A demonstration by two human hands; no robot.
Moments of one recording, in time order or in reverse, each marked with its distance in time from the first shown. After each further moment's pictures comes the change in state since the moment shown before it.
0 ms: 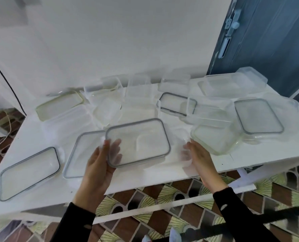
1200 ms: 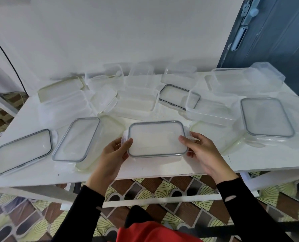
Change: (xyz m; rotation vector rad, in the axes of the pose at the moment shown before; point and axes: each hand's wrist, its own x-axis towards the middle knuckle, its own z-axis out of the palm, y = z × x) left_hand 0.012 -0.065 0.028 0.321 0.026 -0.047; right_hand 0.041 -0.002 -0.034 0.052 -0.101 0.130
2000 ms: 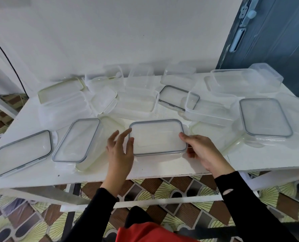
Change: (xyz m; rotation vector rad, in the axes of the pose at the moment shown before) left_hand 0.001 -0.021 0.016 0.784 0.284 0.570; right_hand 0.003 -0.012 0.003 -0.138 0.018 0.119
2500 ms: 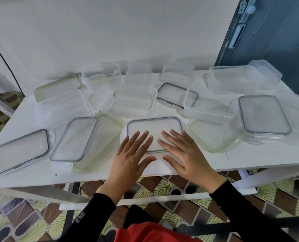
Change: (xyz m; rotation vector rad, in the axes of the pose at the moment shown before) left_hand -0.011 -0.019 0.005 0.505 -0.204 0.753; right_hand 0.003 0.050 0.007 -1.038 -0.056 -1.285
